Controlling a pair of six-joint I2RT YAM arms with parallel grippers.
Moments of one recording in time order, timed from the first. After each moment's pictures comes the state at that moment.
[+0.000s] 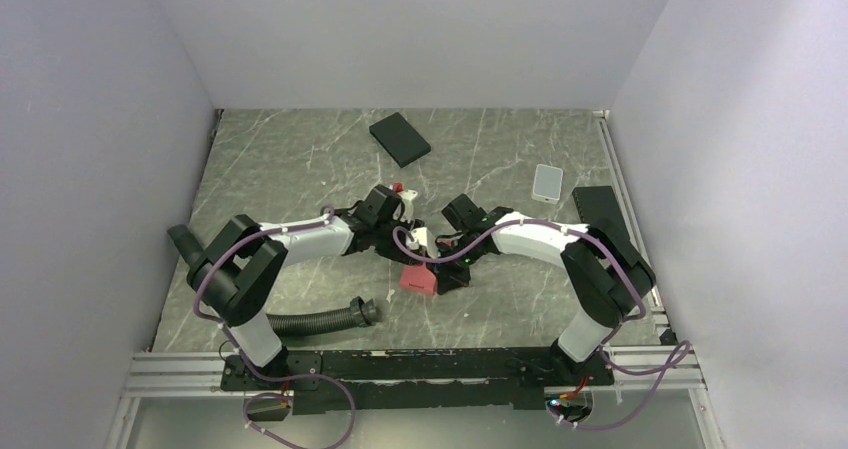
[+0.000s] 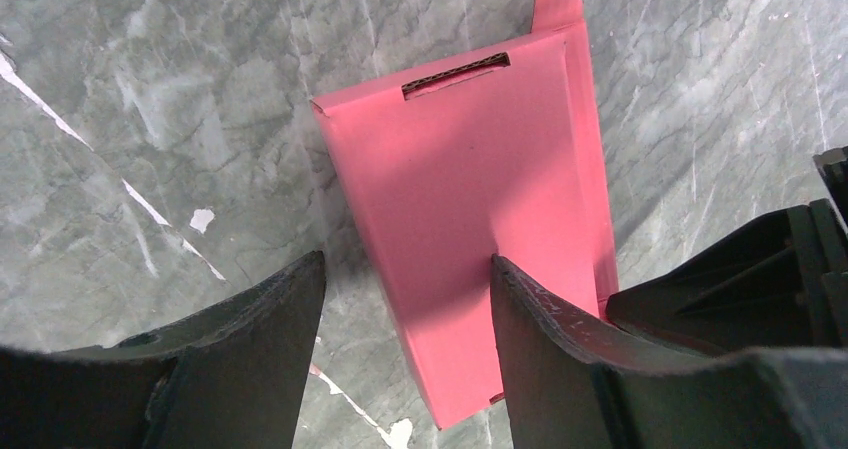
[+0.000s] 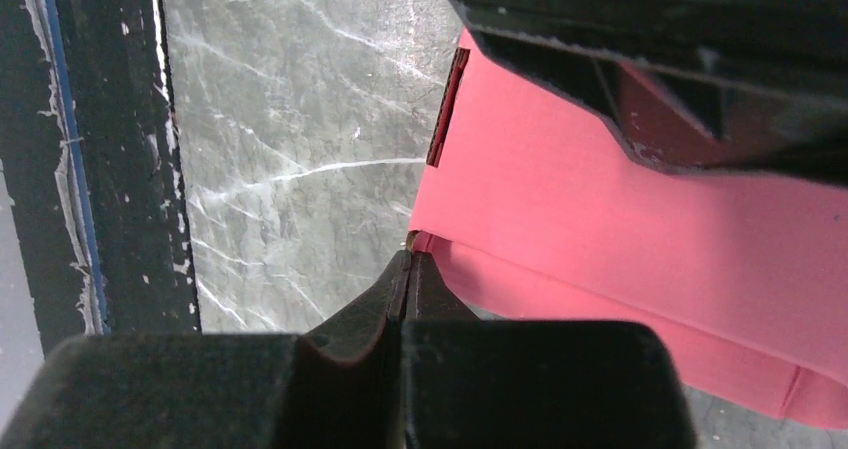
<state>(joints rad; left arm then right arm) -0.69 1.69 0.92 -0.13 0.24 -0.34 0.70 1.66 0.92 -0.54 -0.68 -0.67</state>
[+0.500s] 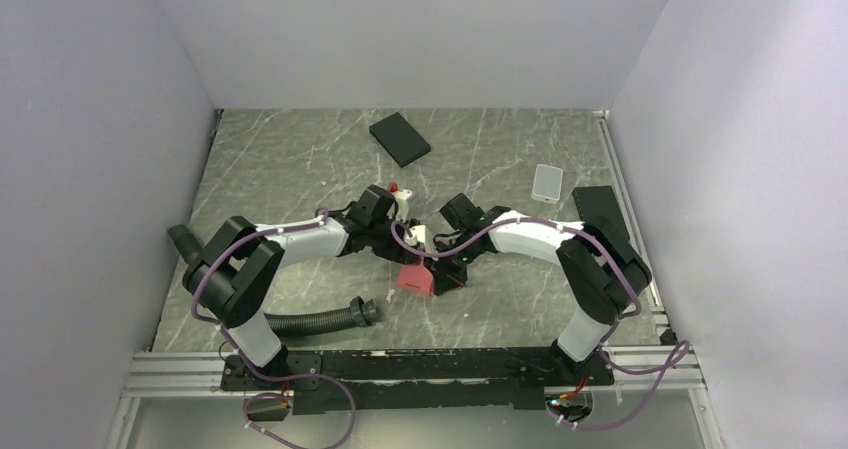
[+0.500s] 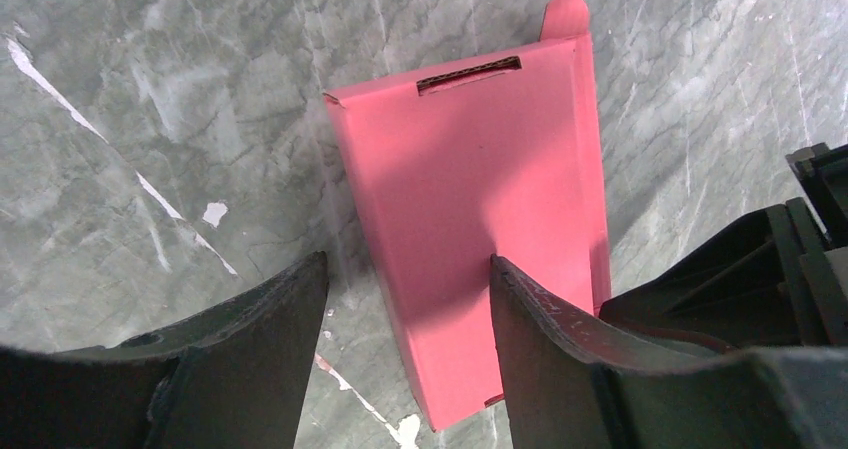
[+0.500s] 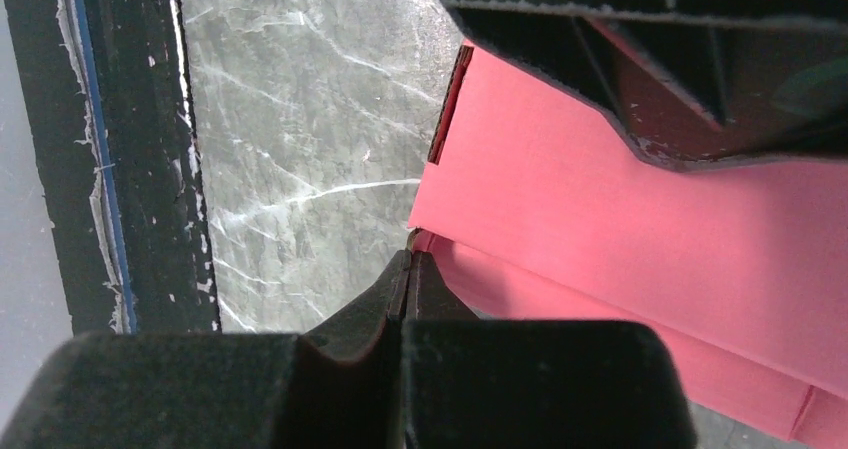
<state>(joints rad) -0.66 1.67 0.87 -0.08 0.28 -0.34 0.70 1.67 0.92 -0.50 -0.72 -0.59</state>
